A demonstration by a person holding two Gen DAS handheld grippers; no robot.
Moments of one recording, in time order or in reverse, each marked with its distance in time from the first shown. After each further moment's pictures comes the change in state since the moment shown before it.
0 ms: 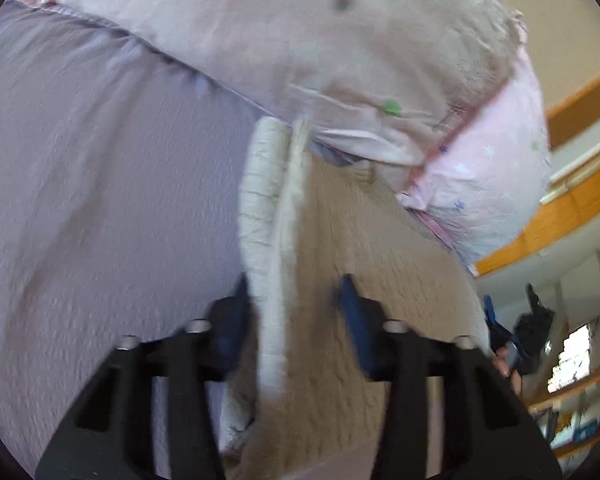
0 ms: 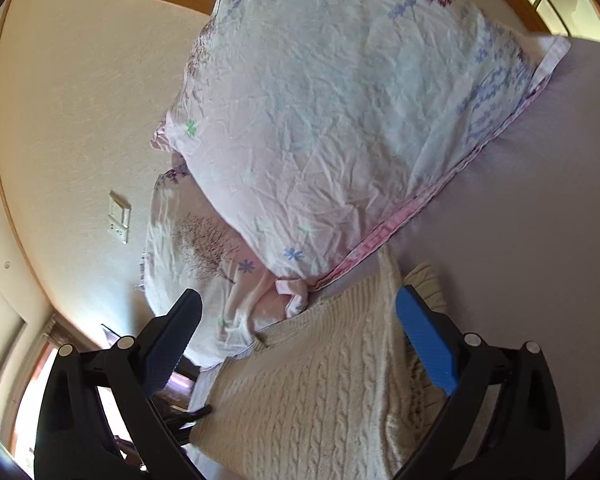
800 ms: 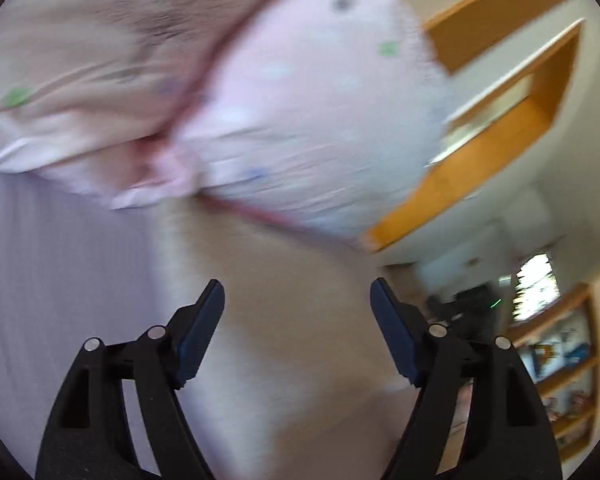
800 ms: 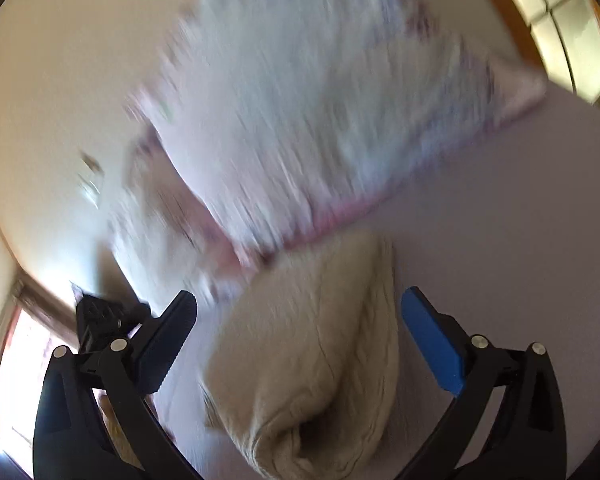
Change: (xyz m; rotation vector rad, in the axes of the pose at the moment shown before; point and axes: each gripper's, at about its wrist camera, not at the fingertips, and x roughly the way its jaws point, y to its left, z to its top) left arm 0.090 -0.197 -0.007 0.245 0.089 -0.238; right arm -0.015 -0.005 0.037 -0.054 0.297 -0.243
